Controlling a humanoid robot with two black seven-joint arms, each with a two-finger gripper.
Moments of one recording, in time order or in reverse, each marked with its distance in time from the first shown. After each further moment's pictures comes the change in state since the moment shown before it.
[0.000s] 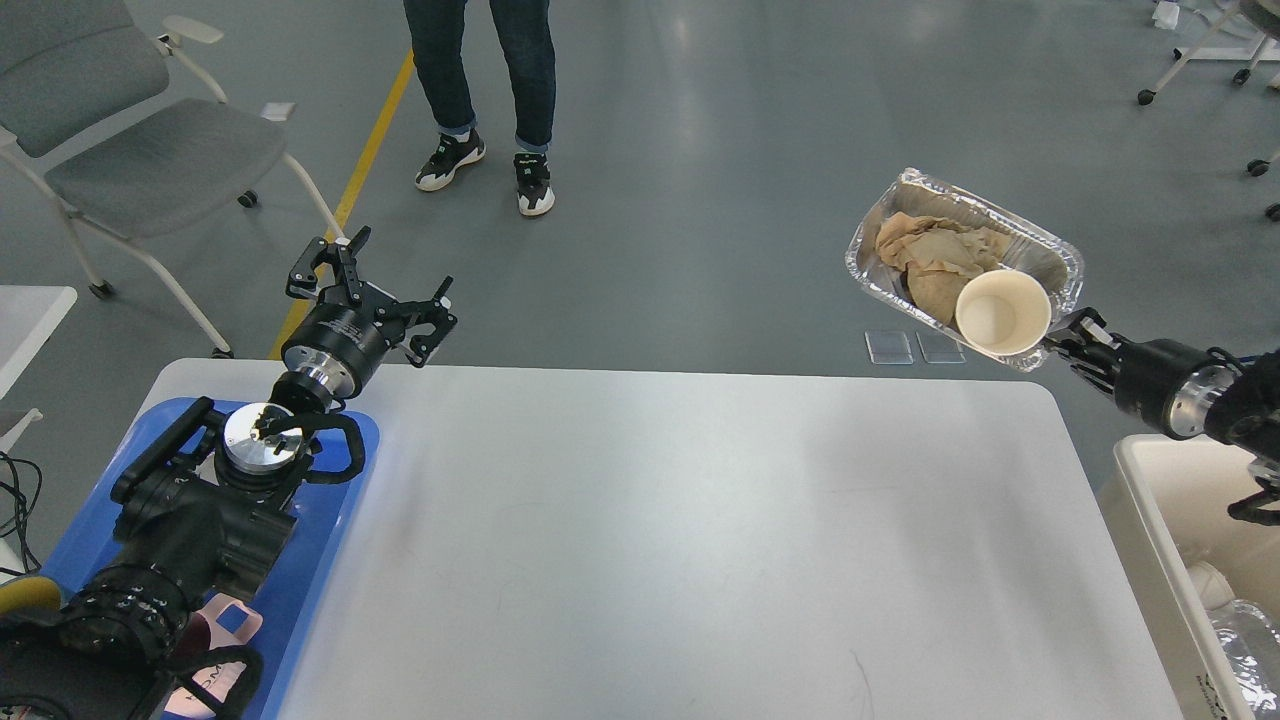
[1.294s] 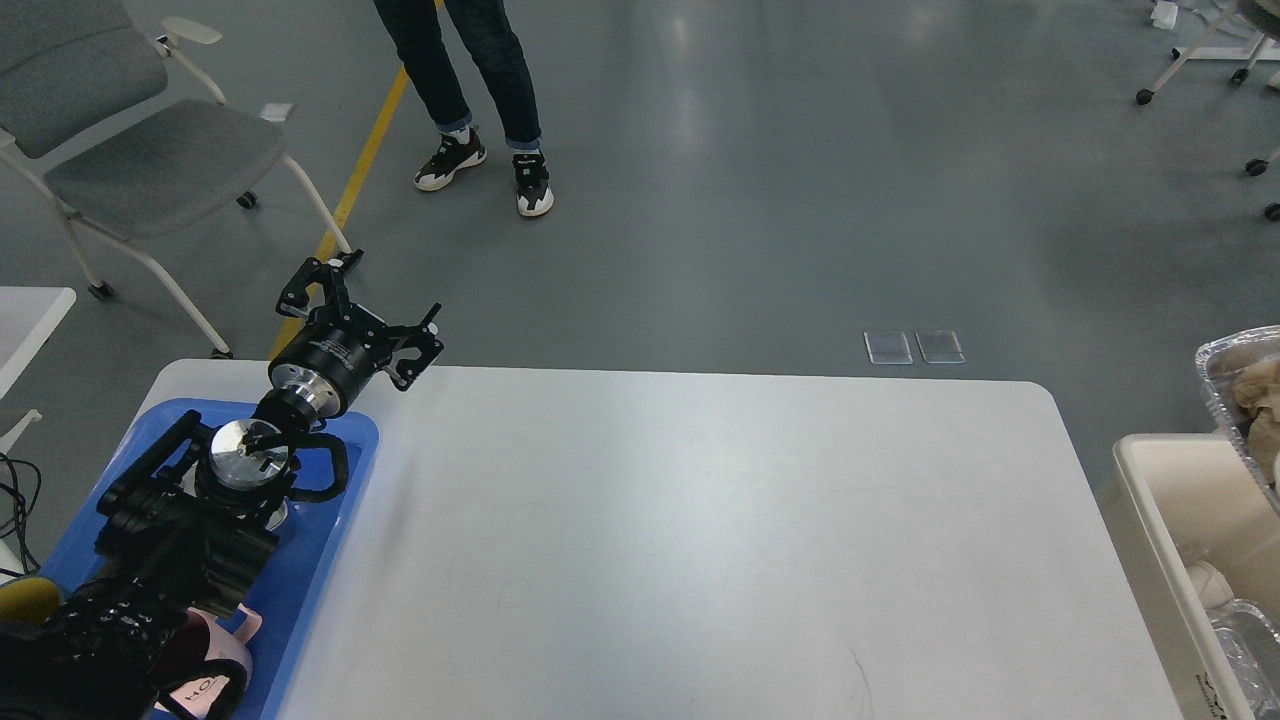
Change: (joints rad) left arm 0.017 0.036 0.005 -0.005 0.064 0.015 0.005; right arm -0.450 -0.124 0.010 -0.105 0.603 -0.144 -0.003
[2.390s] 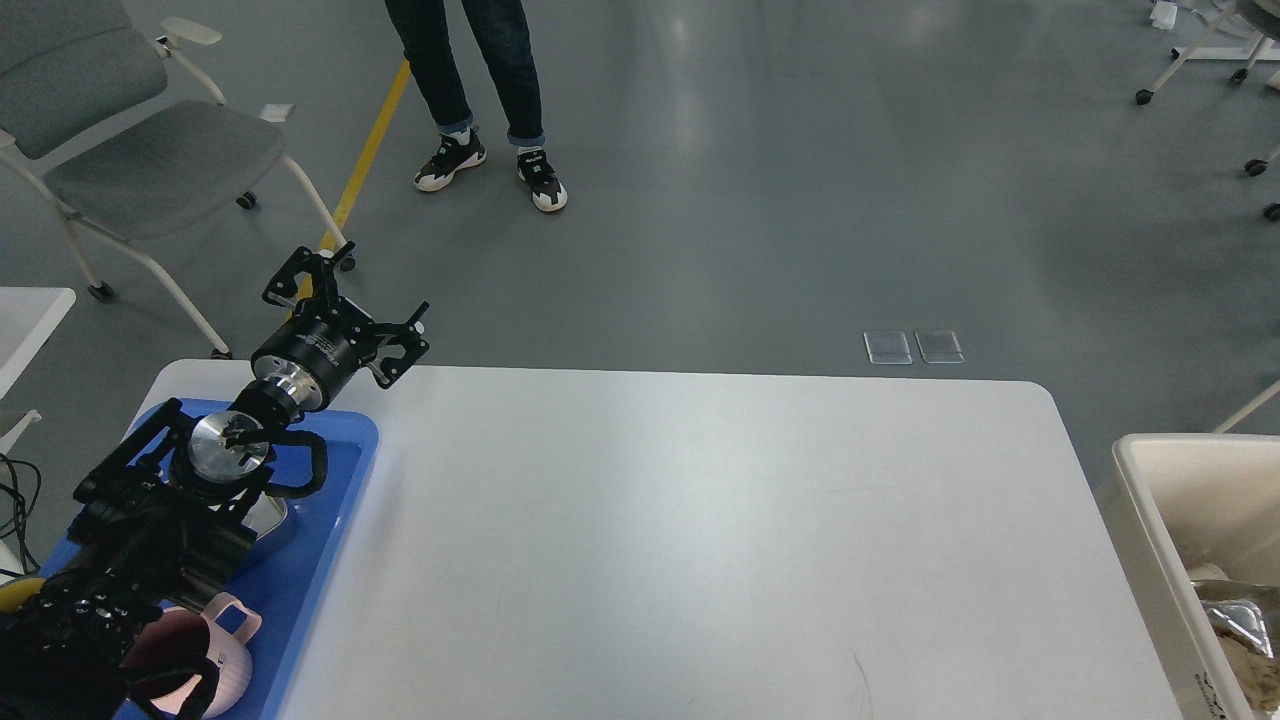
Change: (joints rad) left arm -0.018 0.050 0.083 0.000 0.001 -0.015 0.000; right arm -0.065 -0.046 0.067 -0.076 -0.002 -0.026 0.005
